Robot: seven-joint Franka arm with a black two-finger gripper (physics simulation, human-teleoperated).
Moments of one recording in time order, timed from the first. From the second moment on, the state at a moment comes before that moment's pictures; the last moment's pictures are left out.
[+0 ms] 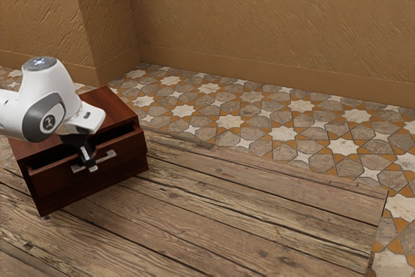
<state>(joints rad) 0.12 -0.18 0.09 -2.48 0.09 2.45 0.70</state>
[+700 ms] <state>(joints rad) 0.12 -0.19 0.07 -2.49 0.09 2.45 0.69</state>
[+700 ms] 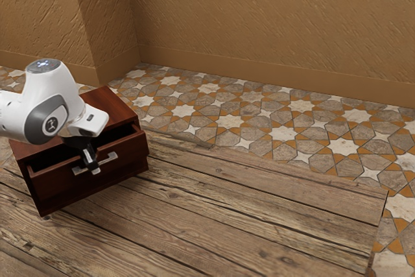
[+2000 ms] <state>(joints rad) 0.12 -0.30 0.03 -2.60 0.09 2.48 0.69</state>
